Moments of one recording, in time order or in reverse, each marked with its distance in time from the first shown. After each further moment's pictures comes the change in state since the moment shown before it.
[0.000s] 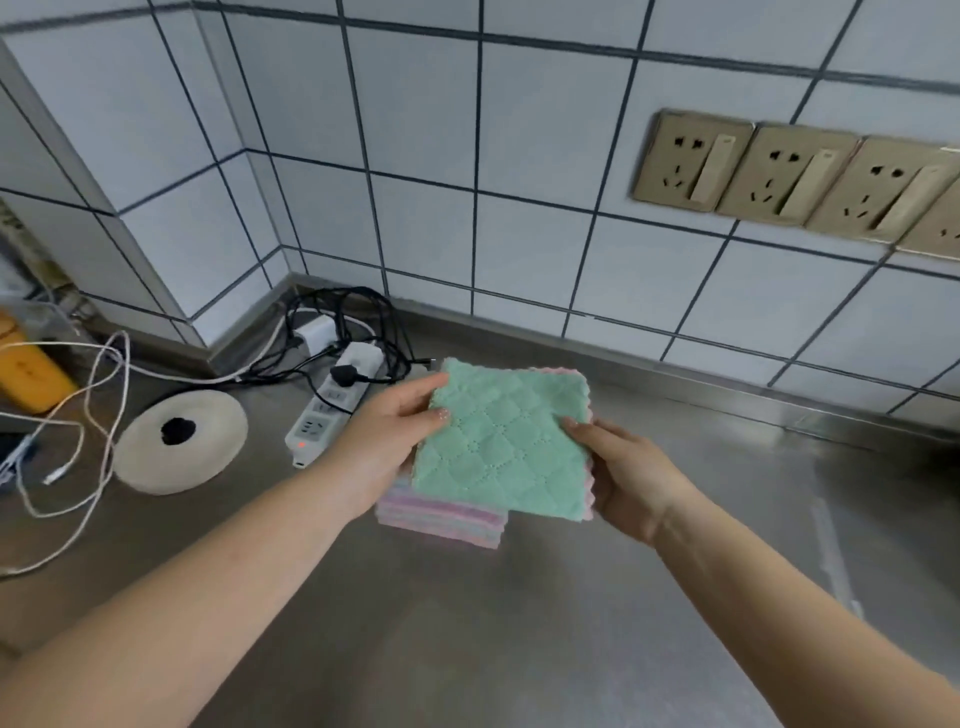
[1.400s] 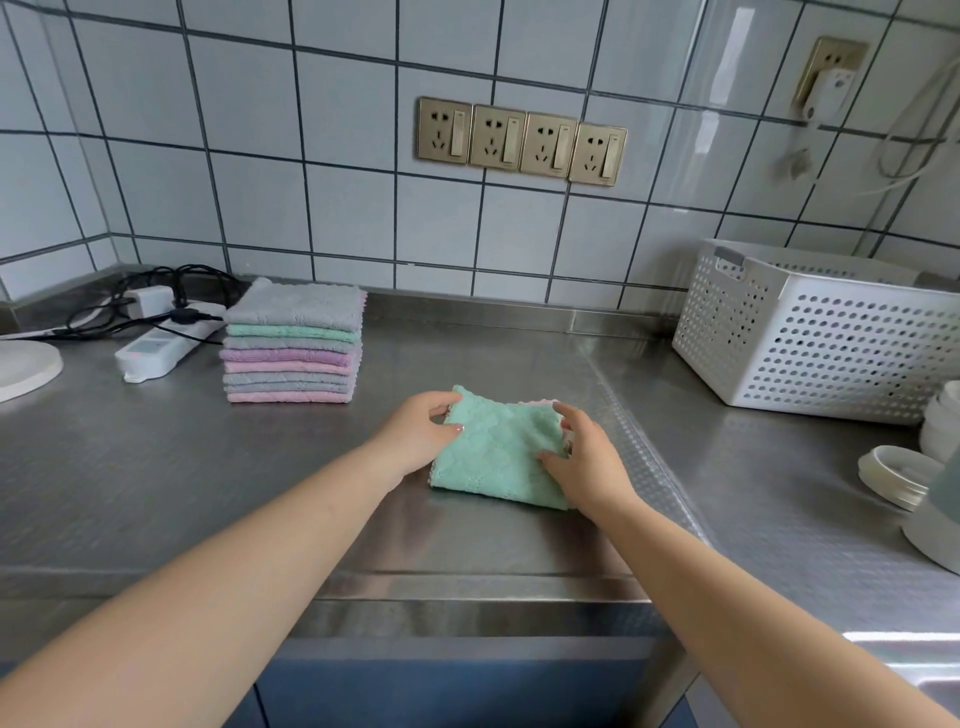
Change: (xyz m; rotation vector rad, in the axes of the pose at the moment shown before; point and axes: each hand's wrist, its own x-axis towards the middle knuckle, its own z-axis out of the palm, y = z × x) left_hand -0.096 -0.188 0.147 0.507 -0.239 0.424; right_hand -0.121 0.207 -0.170 -1.097 0.759 -0.629
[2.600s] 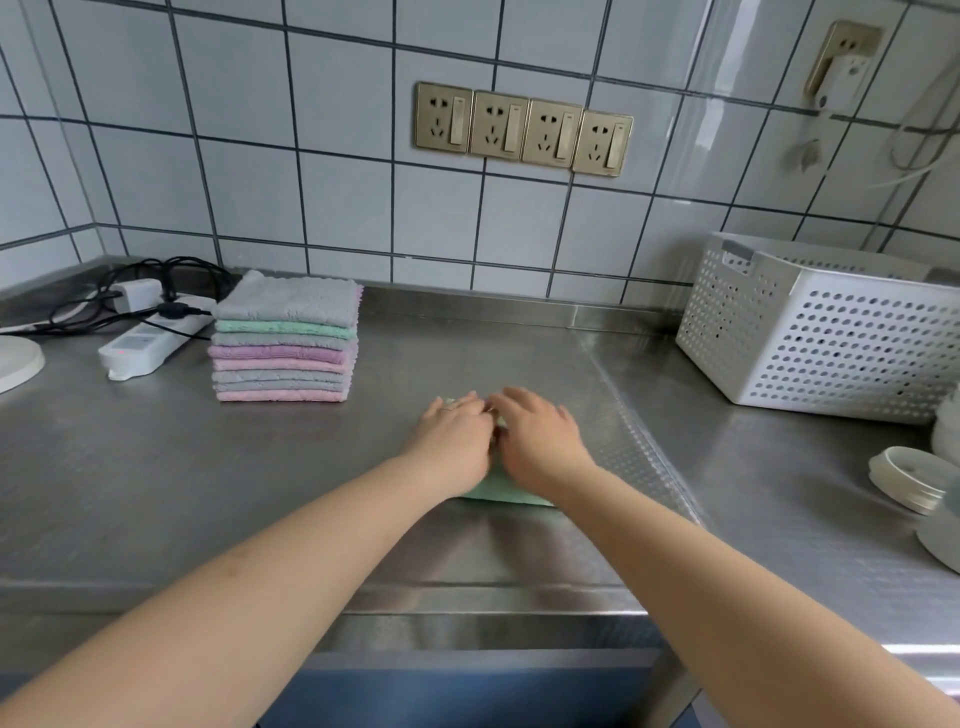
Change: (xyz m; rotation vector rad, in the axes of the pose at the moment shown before) left_hand 0.015 0.003 0.034 0.905 -0.050 0.338; right_hand 0.028 -0.035 0.030 -0.502 -0.059 -0.321
